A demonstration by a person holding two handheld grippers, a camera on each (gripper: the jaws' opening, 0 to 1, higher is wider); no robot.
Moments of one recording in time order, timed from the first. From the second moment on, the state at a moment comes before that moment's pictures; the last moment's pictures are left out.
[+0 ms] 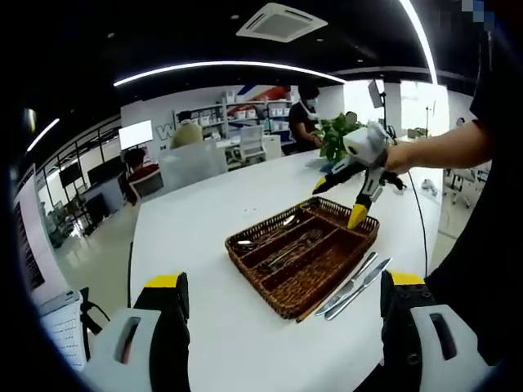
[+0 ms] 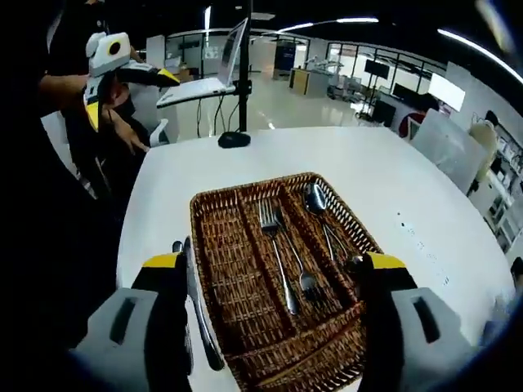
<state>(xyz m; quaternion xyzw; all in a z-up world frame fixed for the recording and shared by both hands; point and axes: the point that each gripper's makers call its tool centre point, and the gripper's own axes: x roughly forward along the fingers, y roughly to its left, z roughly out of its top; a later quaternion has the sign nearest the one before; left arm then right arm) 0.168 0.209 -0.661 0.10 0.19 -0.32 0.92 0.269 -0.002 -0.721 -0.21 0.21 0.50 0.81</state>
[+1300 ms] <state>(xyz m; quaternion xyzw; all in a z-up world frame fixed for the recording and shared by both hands) 0.173 0.197 -0.679 0.16 0.19 -0.33 0.91 0.171 -0.139 -0.705 -0.17 0.23 0.34 0.90</state>
